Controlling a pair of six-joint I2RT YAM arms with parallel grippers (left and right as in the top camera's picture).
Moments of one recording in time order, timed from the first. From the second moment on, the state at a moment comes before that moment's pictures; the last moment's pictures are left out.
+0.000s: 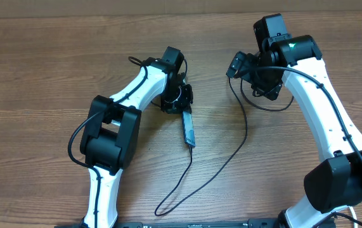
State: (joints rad) left arm -0.40 2.25 1.66 -0.89 0.44 -0.51; right arm 0.22 1.80 1.71 -1.19 -0.11 0.70
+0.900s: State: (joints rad) left arm -0.38 2.25 1.66 -0.89 0.43 -0.51; right arm 0.22 1.80 1.71 -1.19 -0.11 0.70
